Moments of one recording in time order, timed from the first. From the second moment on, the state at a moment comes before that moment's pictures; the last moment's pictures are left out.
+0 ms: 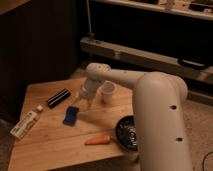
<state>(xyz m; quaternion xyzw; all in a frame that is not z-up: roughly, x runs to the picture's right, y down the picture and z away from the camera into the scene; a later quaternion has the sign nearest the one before) -0.153 0.094 0.842 -0.46 0.13 0.67 0.57</state>
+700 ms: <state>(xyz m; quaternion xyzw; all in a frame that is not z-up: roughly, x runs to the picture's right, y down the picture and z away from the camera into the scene) -0.171 0.106 0.846 -0.47 0.13 0.66 0.57</state>
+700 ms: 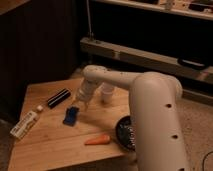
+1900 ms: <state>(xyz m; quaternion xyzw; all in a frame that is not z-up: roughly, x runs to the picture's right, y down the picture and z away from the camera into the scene) -0.181 0.122 0.857 -0.49 0.08 0.64 0.59</state>
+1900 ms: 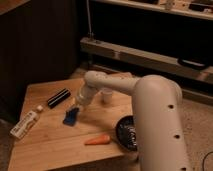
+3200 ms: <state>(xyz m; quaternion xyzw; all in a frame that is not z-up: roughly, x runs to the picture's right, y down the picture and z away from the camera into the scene) -0.200 0.137 0.864 -0.49 0.08 0.62 0.60</state>
